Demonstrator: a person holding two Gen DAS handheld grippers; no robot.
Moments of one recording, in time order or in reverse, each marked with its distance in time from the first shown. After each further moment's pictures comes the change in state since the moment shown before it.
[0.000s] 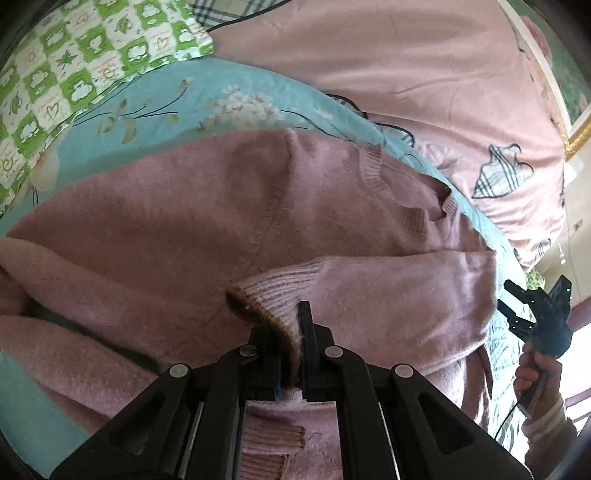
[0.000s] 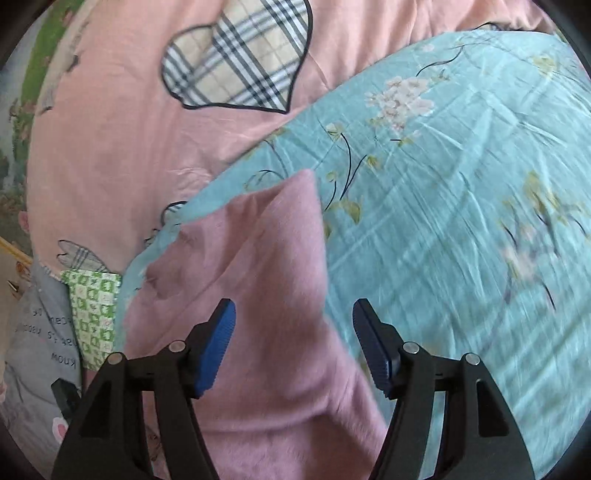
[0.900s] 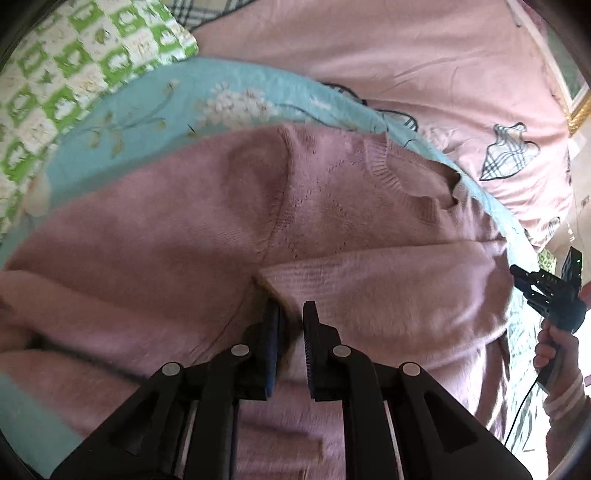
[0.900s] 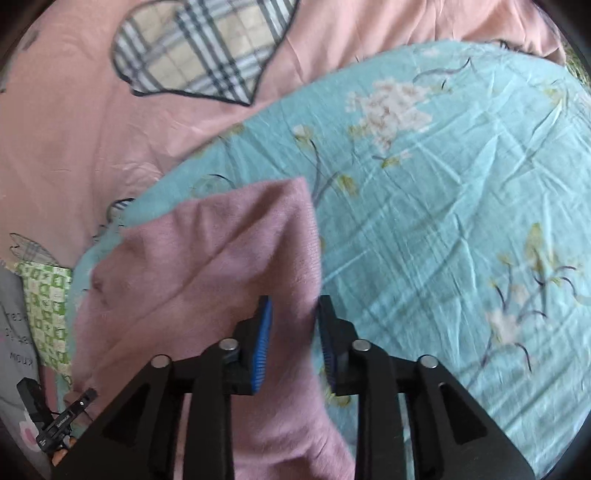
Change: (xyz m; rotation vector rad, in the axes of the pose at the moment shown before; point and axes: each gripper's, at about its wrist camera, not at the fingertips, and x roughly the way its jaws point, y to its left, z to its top) left arm 0.002 0.001 0.007 0.086 0.023 0.034; right arm 0.011 -0.004 0.019 -0.060 0.022 -0.160
